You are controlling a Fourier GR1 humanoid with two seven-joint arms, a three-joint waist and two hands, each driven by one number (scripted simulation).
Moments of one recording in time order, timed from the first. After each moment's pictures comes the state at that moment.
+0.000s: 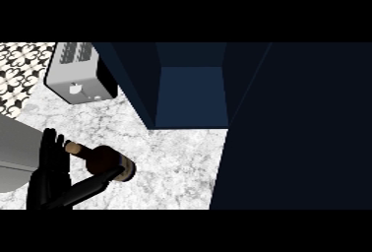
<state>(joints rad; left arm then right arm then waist) 0.22 0.01 -0.05 -1.84 -0.01 0.45 0.14 -0.10 -0.24 0.56 -2.51 0.08 -0.42 0.65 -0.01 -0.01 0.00</state>
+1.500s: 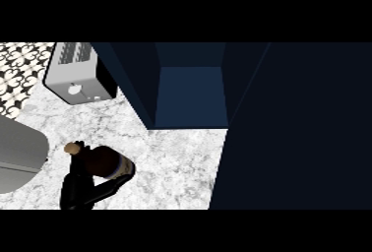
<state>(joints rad) 0.13 0.00 0.06 -1.30 0.29 0.22 -0.29 -0.10 -0.34 0.63 -2.51 0.10 -0.51 0.62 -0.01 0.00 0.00</state>
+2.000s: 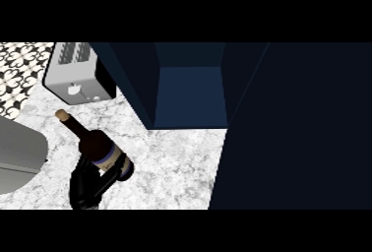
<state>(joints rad) 0.07 0.00 0.04 -1.19 0.37 0.24 -0.42 -0.10 -0.36 0.65 -2.51 0.11 -0.54 0.62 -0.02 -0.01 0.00</state>
